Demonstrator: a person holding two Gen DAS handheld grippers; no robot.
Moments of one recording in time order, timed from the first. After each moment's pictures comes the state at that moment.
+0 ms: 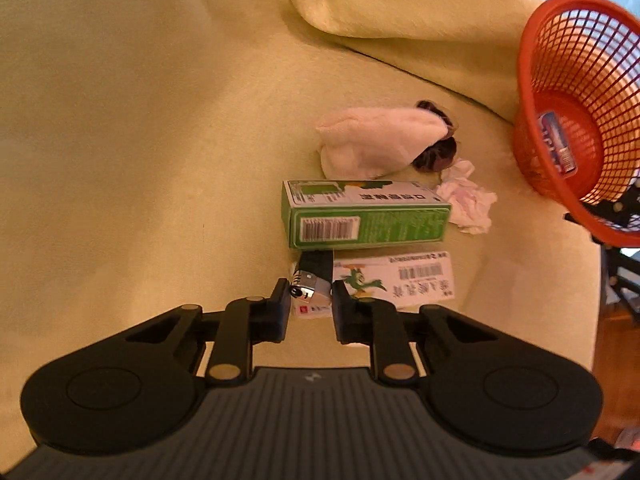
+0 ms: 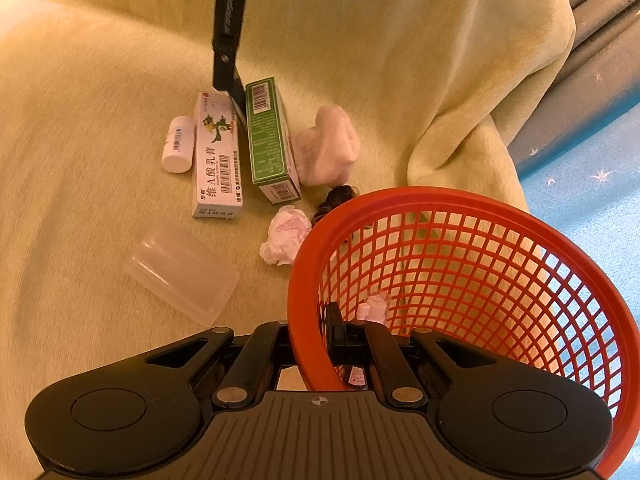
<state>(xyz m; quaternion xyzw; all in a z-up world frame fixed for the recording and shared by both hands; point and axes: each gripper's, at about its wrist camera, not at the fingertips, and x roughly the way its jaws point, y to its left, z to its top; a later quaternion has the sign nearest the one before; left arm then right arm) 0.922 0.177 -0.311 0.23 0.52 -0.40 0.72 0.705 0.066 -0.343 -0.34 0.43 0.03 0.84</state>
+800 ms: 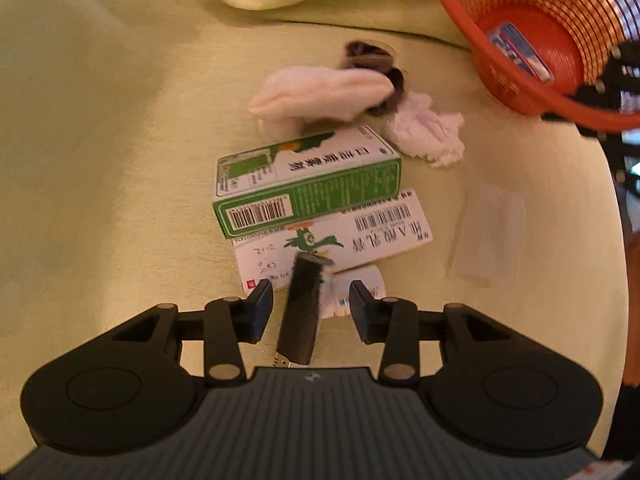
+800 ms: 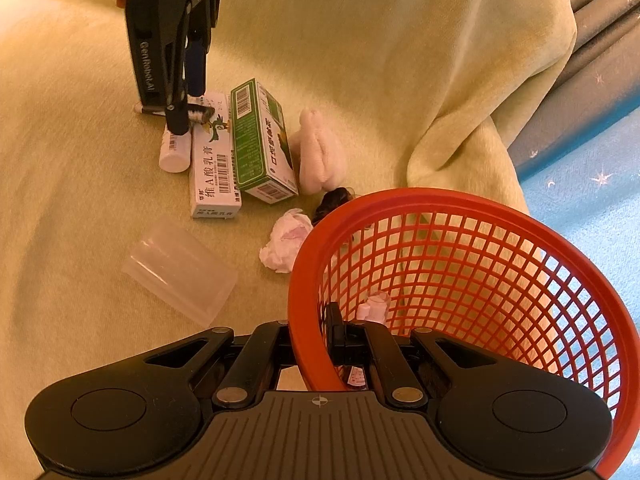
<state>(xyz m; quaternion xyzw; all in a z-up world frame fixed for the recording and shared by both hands) 0.869 0.159 -0.340 0.34 0.46 -0.44 0.69 0.705 0.067 -0.344 -0.35 0.43 0.04 0.83</state>
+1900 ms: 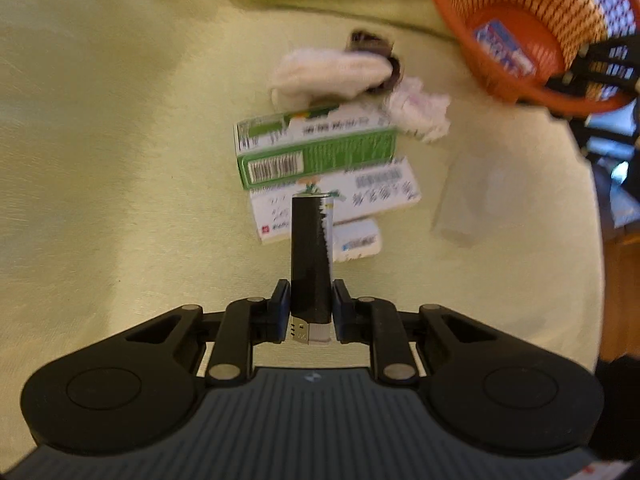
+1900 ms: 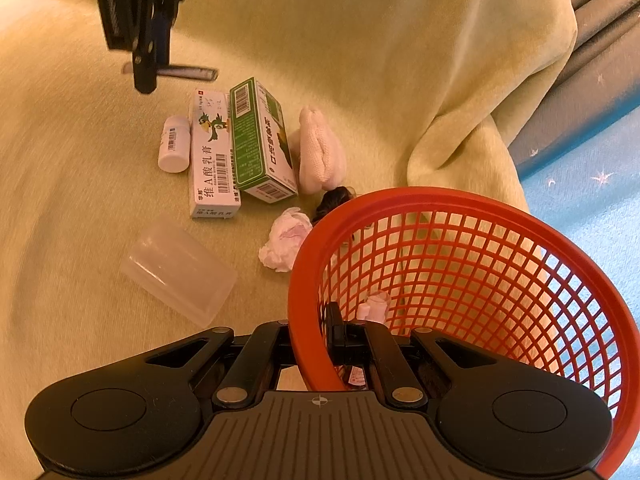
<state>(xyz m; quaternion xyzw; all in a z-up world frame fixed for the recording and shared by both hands) 0.868 0.192 -0.314 0.31 0.50 -0.44 0.68 0.706 0.067 -0.343 -0.34 0.43 0.03 0.83</state>
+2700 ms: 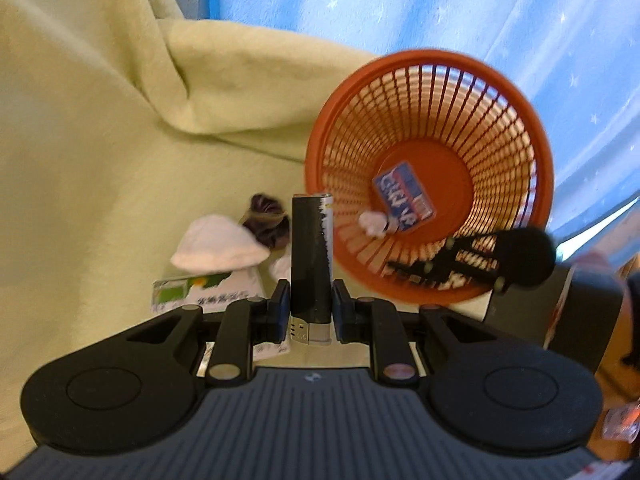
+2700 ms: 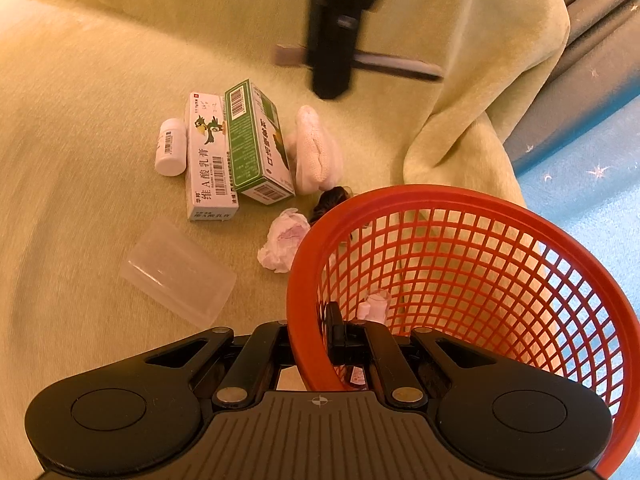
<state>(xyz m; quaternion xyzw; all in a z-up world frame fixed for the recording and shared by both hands) 0.847 0.106 -0.220 0.22 0.46 -0.50 0.70 0.705 0.065 -0.344 -0.34 0.43 0.03 0.84</state>
